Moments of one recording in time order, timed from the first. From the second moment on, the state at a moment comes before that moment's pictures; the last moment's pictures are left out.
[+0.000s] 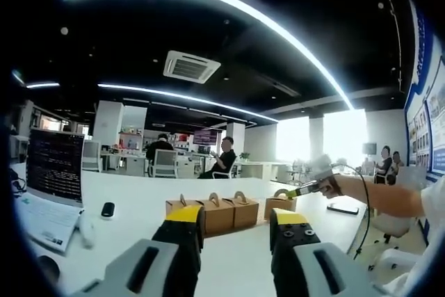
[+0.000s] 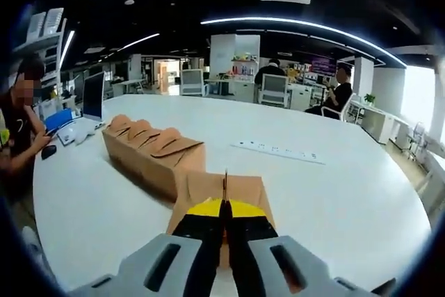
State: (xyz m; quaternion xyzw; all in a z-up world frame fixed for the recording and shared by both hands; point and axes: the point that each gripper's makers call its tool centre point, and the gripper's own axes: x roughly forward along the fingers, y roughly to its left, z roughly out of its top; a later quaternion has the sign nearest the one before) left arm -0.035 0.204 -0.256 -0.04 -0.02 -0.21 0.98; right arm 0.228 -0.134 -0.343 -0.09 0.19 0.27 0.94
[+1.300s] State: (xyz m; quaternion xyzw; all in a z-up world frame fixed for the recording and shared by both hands) left arm -0.040 0.187 -0.255 -0.05 -0.02 -0.25 0.97; right arm 0.139 -0.061 -0.350 -0.14 0.17 0.41 0.88
